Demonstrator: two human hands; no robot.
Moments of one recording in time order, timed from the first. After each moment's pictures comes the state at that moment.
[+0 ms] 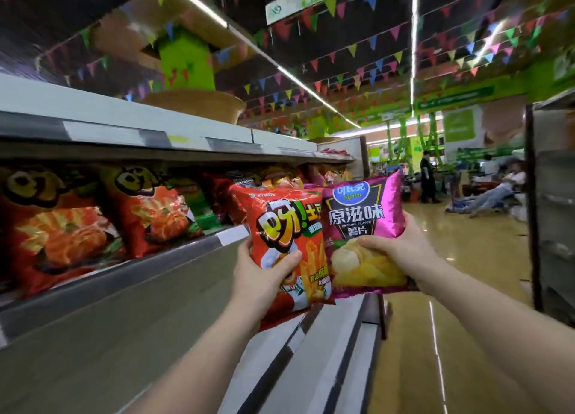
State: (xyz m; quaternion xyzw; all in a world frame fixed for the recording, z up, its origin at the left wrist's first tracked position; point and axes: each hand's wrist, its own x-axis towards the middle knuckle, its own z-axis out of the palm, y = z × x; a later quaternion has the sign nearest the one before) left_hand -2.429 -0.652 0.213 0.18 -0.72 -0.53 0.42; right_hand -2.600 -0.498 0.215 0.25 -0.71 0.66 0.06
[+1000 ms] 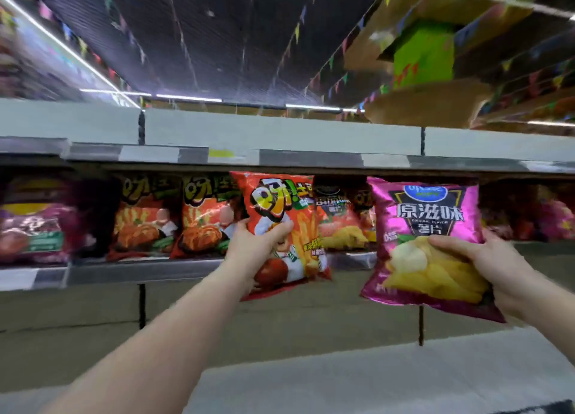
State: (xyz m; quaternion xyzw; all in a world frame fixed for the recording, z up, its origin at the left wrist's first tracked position) left_hand -2.565 -0.714 0.288 0.47 -0.53 -0.33 0.63; right_hand -2.867 -0.677 0.276 0.50 -0.51 0.65 -0.25
